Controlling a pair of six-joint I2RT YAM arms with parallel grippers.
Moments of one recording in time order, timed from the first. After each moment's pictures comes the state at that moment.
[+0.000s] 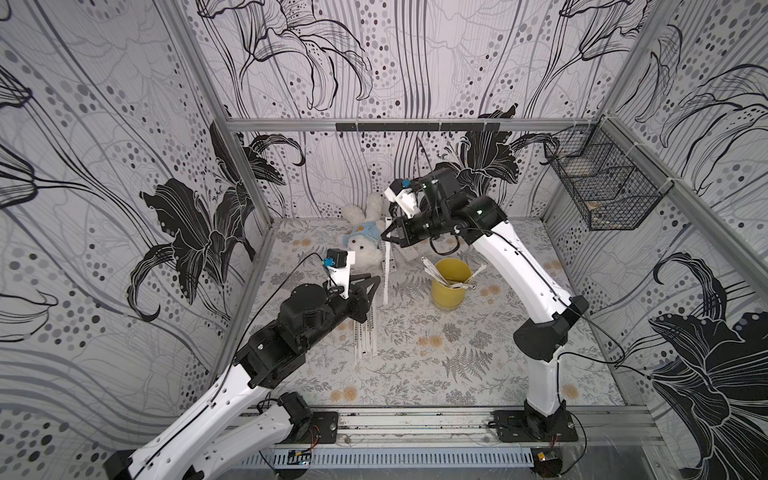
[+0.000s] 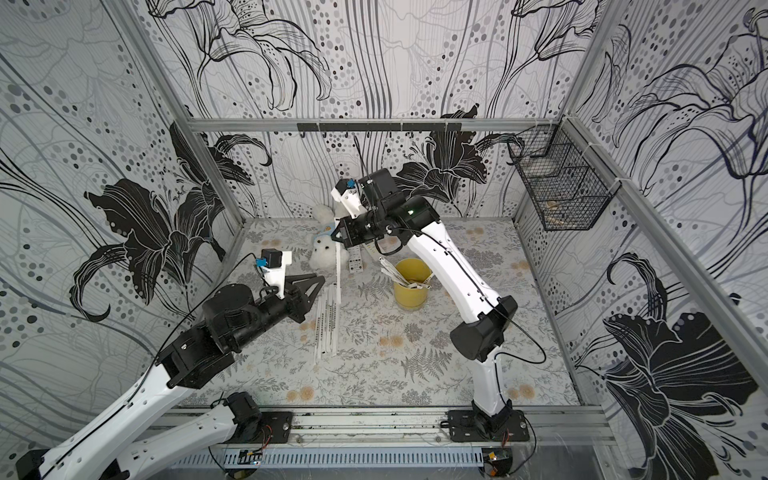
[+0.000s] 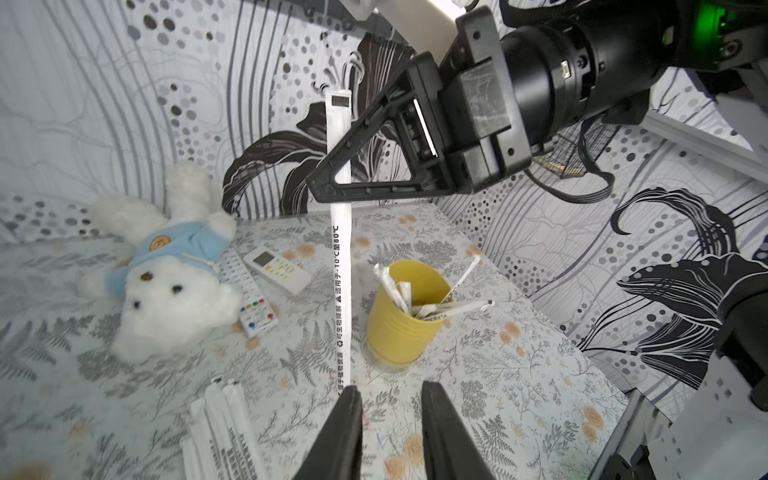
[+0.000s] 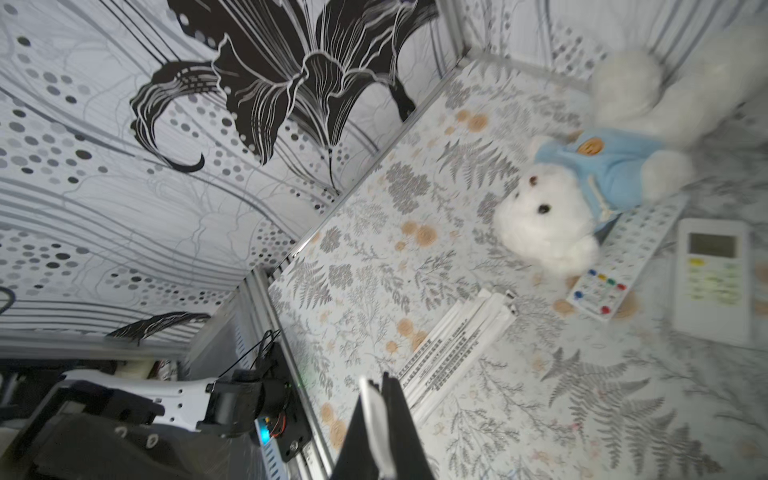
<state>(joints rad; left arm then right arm) -0.75 0.78 0.94 -0.41 -0.15 -0.39 0.70 2.03 2.41 -1.06 -0.52 0.24</state>
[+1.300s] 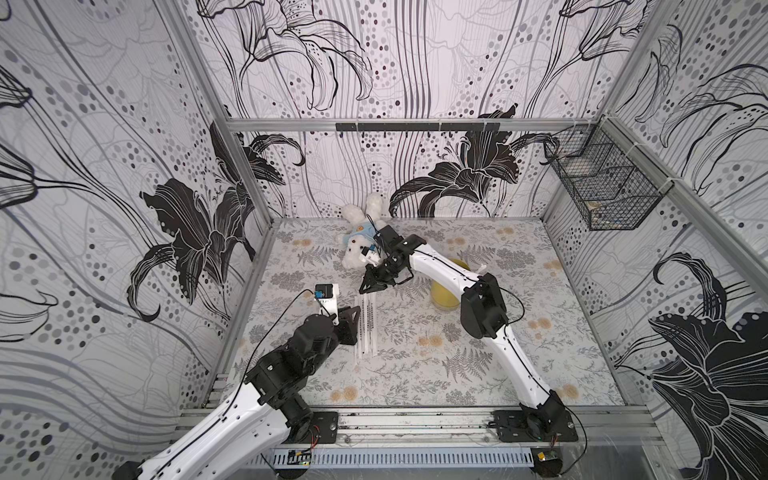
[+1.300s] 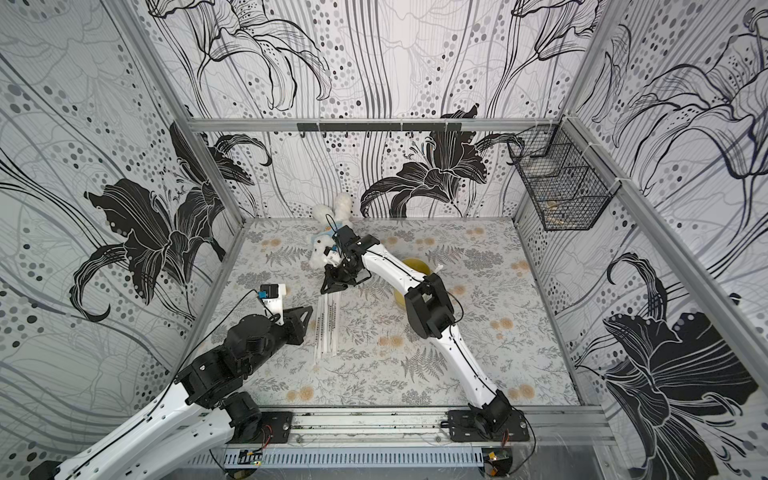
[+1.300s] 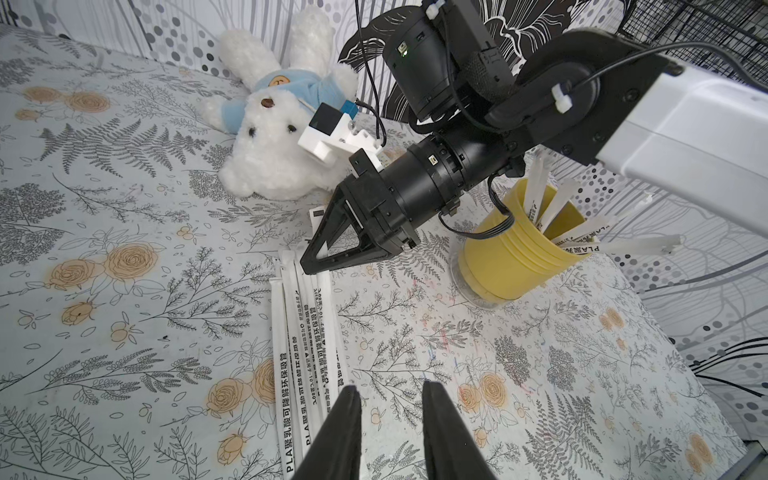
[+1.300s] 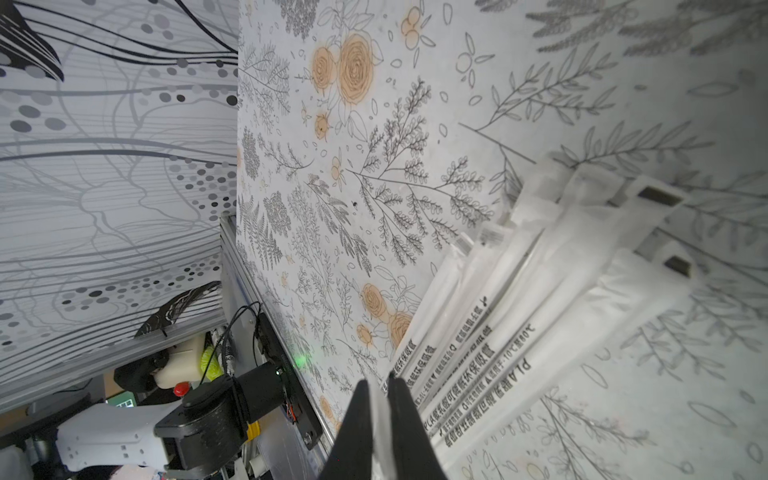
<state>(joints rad) -0.75 0.60 0.58 -0.42 -0.33 -0.57 0.72 2.55 2.39 -0.96 -0.72 0.44</state>
